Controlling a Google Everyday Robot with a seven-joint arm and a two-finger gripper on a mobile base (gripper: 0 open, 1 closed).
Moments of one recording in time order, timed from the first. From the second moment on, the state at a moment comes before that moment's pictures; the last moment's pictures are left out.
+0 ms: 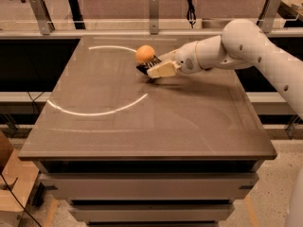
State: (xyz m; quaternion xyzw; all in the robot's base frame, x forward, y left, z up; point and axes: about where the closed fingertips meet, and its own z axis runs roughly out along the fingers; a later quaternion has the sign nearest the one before) arm 0.707 -0.034 0.855 -0.46 0.72 0.28 0.44
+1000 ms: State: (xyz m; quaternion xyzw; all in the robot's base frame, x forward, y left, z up) arm 0.706 -0.035 0.848 -0.46 0.73 0.28 0.43
